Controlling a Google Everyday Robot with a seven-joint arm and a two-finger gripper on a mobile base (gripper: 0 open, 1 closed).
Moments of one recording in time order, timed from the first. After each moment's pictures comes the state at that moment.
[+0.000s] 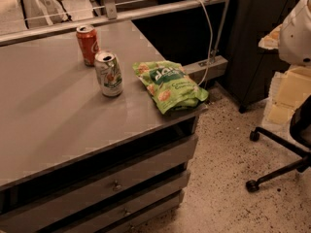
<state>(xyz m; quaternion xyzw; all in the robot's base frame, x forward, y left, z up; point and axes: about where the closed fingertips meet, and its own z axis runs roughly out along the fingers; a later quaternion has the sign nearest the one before) 0.438 -0.217 0.976 -0.60 0.78 -0.03 0.16</state>
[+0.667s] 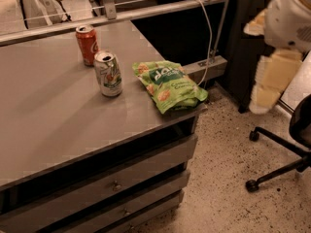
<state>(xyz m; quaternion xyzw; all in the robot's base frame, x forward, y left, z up) 0.464 -0.191 0.992 -0.63 0.75 -0.04 0.18</state>
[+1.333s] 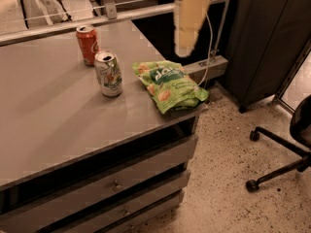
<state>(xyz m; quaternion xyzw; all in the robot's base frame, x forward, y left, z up) 0.554 -0.042 1.053 -0.76 0.60 -0.03 0.23</state>
